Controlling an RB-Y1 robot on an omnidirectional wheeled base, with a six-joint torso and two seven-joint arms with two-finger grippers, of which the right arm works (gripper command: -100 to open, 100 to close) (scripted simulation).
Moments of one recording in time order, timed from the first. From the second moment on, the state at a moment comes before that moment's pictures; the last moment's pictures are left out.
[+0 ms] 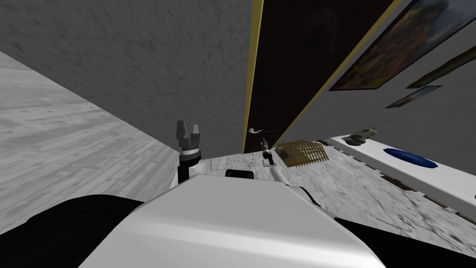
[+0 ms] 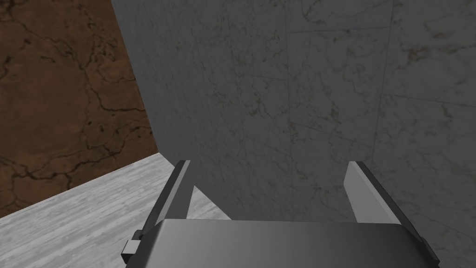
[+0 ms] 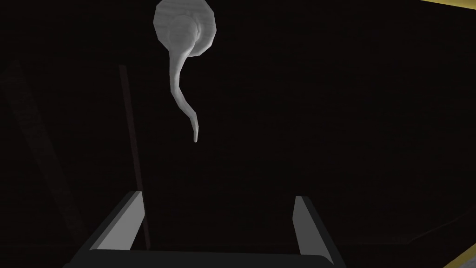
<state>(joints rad) -0.18 -0.20 -0.02 -0.81 -0.03 -0.69 -0.09</state>
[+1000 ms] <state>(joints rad) -0.29 -0.24 -0.01 -0.57 -0.02 -0.72 -0.12</state>
